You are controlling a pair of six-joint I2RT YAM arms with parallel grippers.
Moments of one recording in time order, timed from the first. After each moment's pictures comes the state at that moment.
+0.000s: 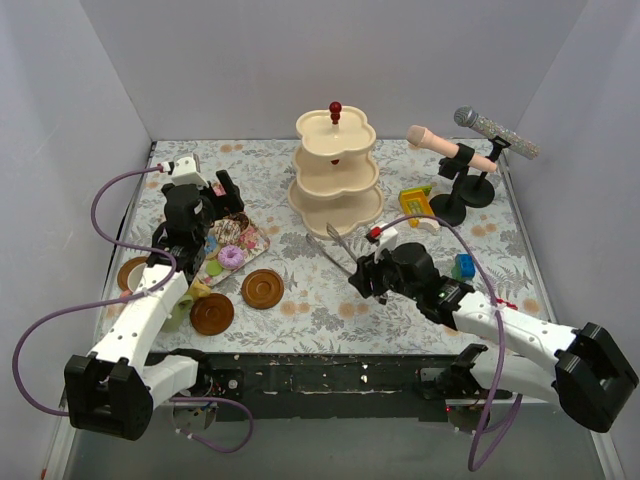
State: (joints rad) left arm -0.20 1.07 0.83 0.02 -0.19 -0.30; right arm 0.78 1.05 0.51 0.07 -0.04 0.21
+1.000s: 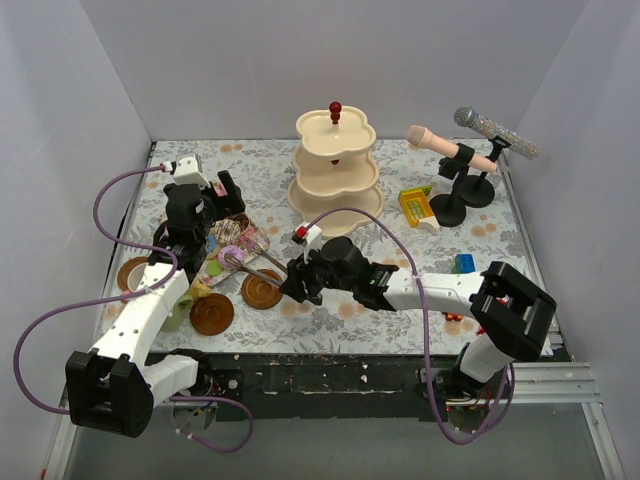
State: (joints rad) left arm -0.20 1.09 0.83 0.02 -0.18 -0.30; right arm 1.07 1.55 0.83 0.31 -0.14 0.33
